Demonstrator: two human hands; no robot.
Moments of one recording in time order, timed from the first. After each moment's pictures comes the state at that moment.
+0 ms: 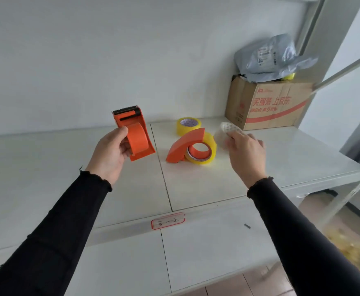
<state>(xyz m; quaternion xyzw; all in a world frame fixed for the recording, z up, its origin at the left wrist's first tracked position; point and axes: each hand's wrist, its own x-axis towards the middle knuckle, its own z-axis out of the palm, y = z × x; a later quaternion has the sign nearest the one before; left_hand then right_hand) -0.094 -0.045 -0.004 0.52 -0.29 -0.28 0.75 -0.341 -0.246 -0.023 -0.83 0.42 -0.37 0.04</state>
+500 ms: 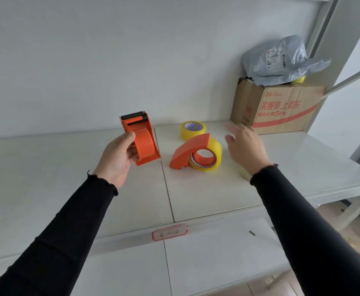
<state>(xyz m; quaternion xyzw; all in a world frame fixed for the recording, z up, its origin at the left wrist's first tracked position) -0.093 -0.073 -0.007 0.52 -0.27 -0.30 0.75 -0.320 -0.283 0.002 -0.86 0.41 -0.29 0.04</state>
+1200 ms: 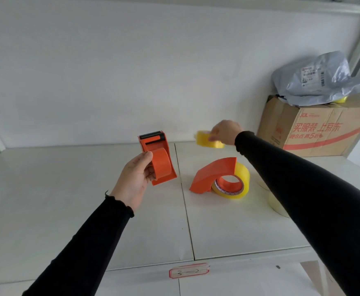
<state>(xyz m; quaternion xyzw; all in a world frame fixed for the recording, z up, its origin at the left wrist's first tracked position) -0.074 -0.081 -0.010 0.53 -0.24 -0.29 0.76 -0.162 -0.376 0.047 -0.93 0.34 -0.07 0.09</state>
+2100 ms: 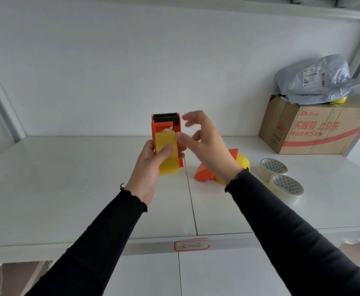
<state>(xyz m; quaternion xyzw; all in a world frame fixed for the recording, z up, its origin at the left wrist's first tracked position) -0.128 -0.047 0.010 0.52 -0.31 -0.24 0.76 -0.220 -0.172 0.054 -0.83 0.12 -0.35 0.42</state>
